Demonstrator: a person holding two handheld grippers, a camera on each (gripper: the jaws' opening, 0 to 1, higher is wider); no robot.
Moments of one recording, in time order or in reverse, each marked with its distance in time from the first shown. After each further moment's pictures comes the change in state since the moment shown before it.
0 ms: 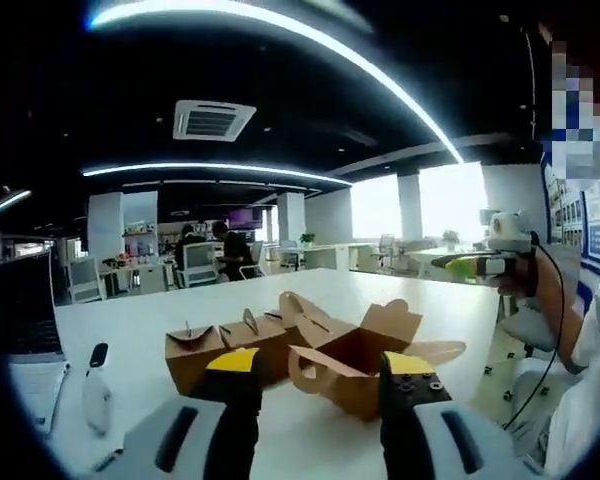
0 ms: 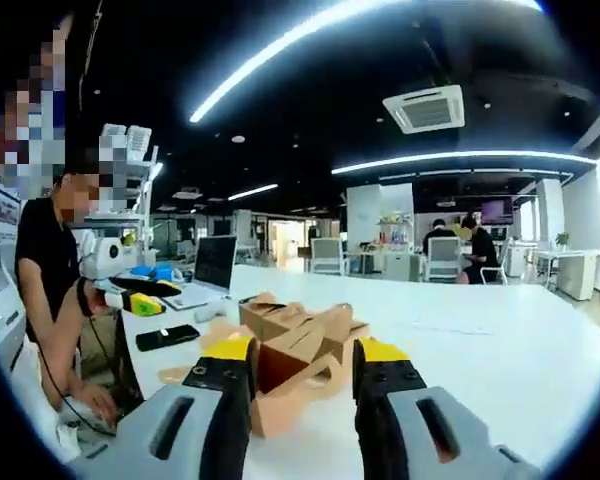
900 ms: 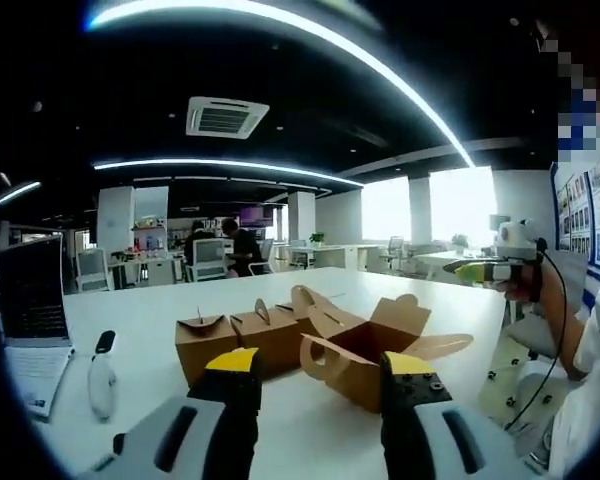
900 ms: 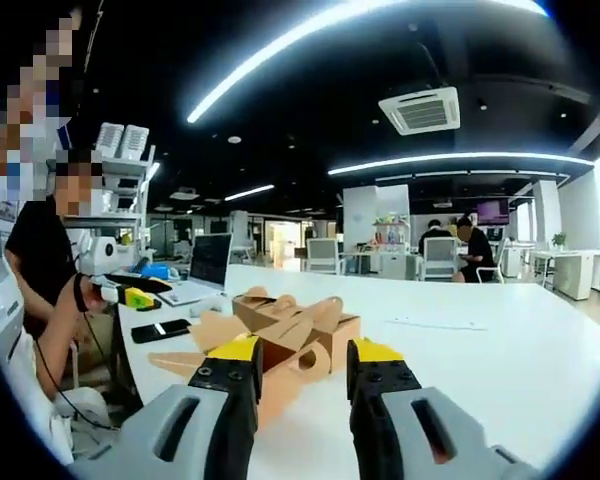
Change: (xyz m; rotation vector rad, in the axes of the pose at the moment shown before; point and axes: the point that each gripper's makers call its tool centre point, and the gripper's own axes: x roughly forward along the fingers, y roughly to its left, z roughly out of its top) left arm -0.010 0.010 -0.010 -0.034 -0.008 0.039; right arm -0.009 -0.008 -0.015 0.014 0.016 0.015
